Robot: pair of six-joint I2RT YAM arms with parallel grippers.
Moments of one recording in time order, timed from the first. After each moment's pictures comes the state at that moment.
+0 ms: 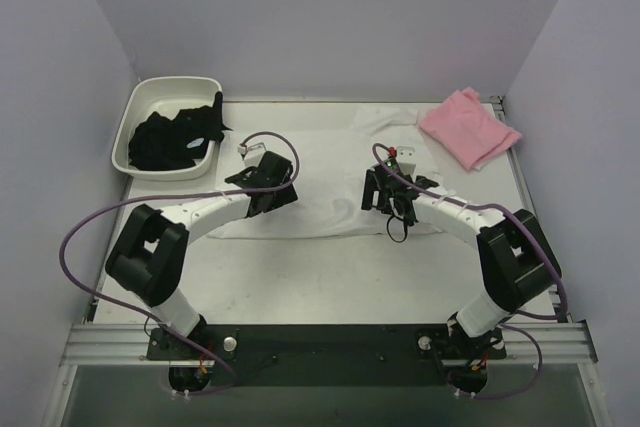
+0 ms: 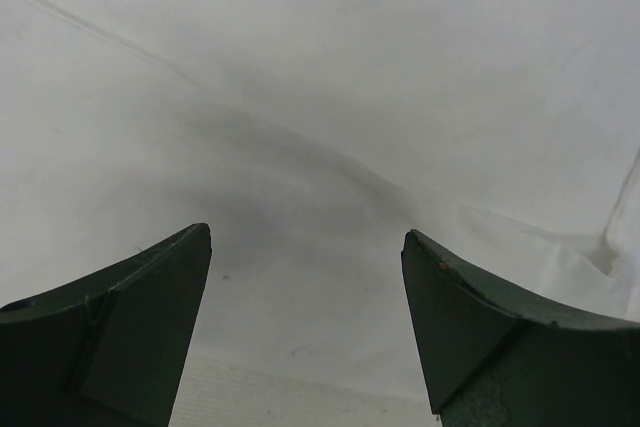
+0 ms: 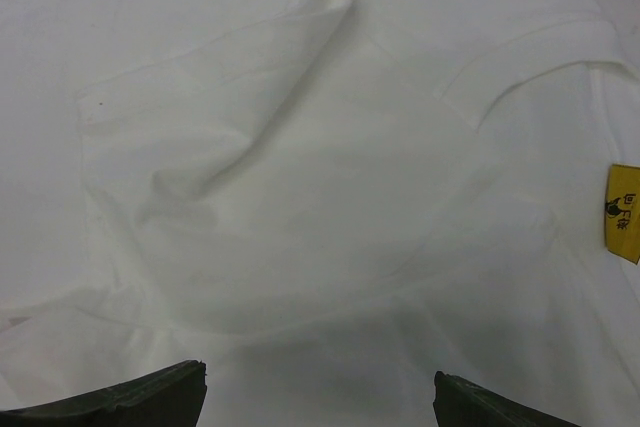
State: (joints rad) left arm -0.57 1.62 1.02 -0.35 -0.39 -0.85; right arm 0.52 1.58 0.90 -0.31 0.39 0.54
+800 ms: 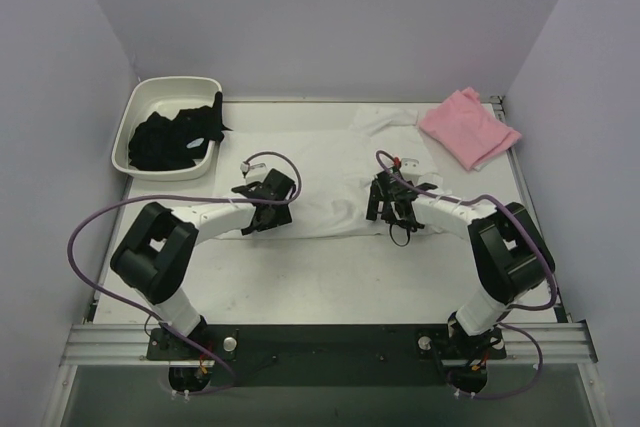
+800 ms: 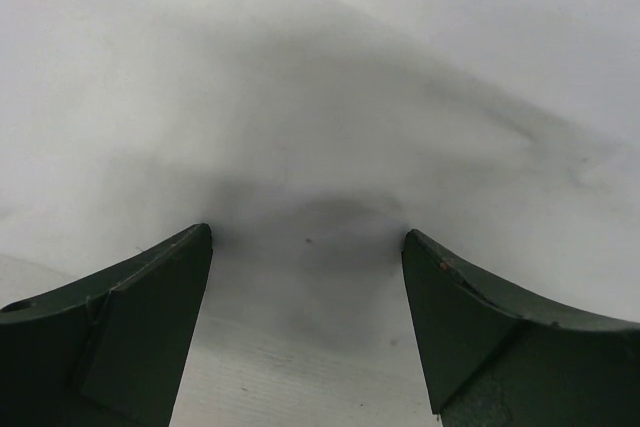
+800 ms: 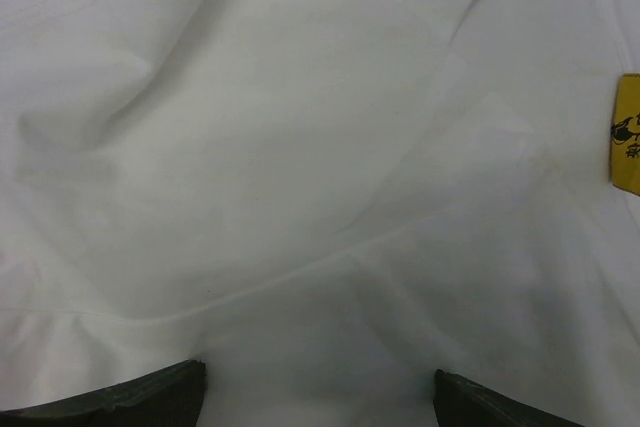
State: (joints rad) left arm -0.61 1.68 0.95 -0.44 -0.45 -0.83; right arm 0.48 1.64 0.85 -0.33 0.35 0.57
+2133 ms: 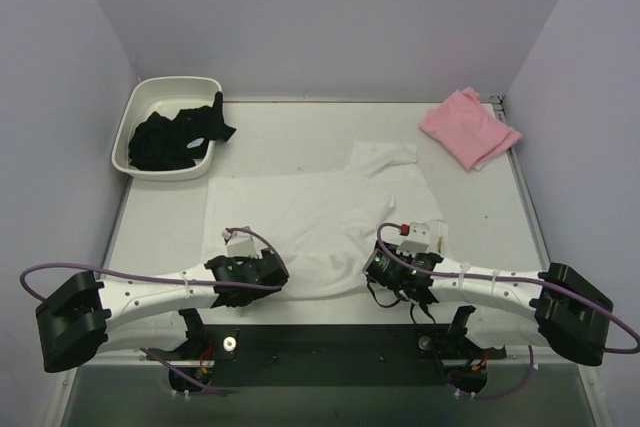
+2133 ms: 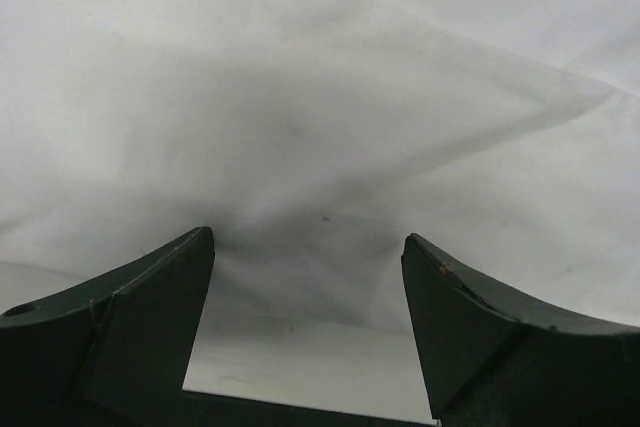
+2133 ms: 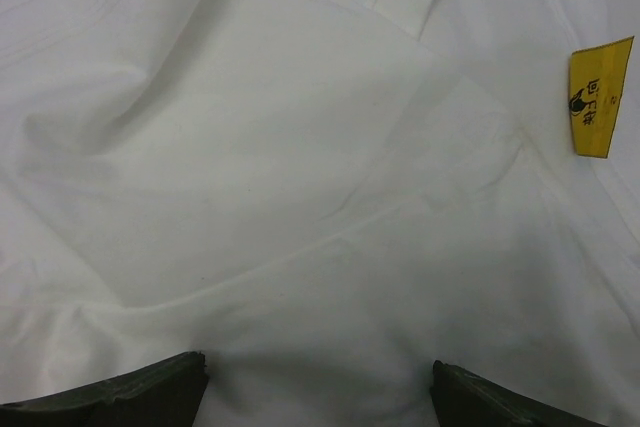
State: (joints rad) left arm -1.09 1.12 0.51 -0.68 -0.56 -1.32; right arm 1.01 1.22 0.47 -0.54 0.64 1.16
